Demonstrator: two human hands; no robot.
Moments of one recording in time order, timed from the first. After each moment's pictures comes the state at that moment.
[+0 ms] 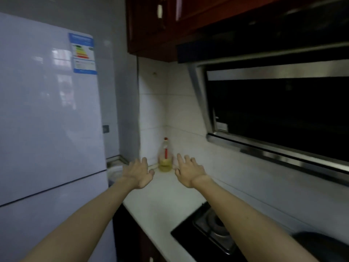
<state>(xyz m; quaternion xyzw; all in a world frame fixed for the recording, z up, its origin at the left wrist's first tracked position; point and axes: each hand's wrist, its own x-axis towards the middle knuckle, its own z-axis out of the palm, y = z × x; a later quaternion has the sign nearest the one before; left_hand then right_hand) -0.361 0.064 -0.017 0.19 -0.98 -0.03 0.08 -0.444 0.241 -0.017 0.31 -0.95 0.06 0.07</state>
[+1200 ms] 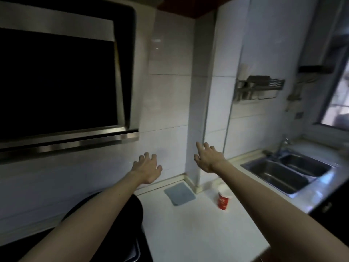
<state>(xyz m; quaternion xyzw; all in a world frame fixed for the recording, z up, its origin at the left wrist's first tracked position) -0.419 0.770 -0.068 -0.49 -0.87 -0.03 0.00 -0.244 0.922 -0.038 -0.37 -0.93 0.00 0.06</state>
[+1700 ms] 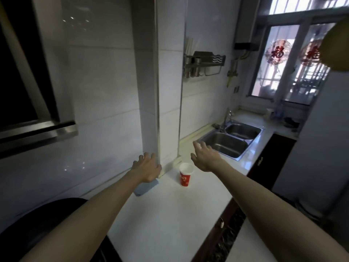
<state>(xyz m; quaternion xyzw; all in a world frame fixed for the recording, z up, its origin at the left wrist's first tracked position) -0.356 0.882 -0.131 -0.63 -0.77 -0.02 -0.07 -0.145 0.970 -0.103 -0.52 -0.85 0.04 0.04</state>
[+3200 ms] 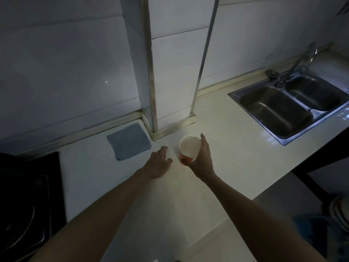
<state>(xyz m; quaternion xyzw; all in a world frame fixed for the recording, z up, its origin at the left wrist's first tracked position) -0.324 1.080 -0.365 -0.41 -0.82 -0.17 -0.36 -0.184 1.174 -0.378 -0.46 -0.79 0.35 0.19</state>
